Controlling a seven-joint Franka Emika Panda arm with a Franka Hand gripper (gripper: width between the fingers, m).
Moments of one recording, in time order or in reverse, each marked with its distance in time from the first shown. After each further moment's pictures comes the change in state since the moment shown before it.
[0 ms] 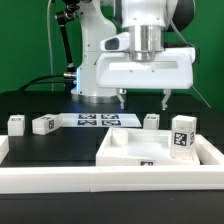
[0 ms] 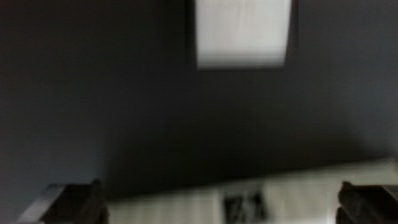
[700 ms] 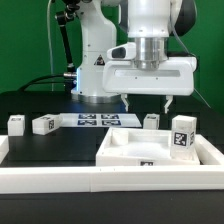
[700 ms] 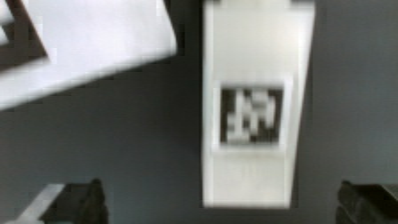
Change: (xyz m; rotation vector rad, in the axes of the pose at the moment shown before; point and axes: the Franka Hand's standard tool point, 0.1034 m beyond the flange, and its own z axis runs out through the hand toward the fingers) arm -0.029 0.002 0.009 -0.027 -0.115 -0.029
